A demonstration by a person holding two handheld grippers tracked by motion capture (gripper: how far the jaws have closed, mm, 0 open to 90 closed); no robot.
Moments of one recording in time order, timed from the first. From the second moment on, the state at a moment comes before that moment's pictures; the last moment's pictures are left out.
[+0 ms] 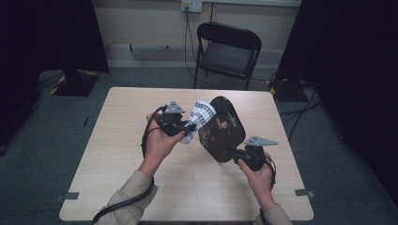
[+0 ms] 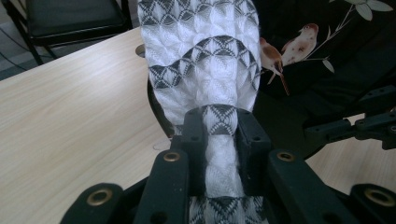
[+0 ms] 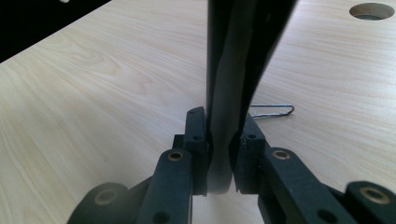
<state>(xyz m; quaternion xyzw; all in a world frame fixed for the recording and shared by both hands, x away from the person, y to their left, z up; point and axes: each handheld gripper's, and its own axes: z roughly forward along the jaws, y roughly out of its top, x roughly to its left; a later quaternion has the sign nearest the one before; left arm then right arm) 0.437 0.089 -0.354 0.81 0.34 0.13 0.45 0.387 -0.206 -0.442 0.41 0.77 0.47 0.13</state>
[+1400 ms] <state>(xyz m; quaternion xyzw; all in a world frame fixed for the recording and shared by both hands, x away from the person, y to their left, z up) 0.454 0.080 -0.464 0.88 0.37 0.05 0.31 0.388 -0.206 -0.441 0.41 0.77 0.47 0.13</state>
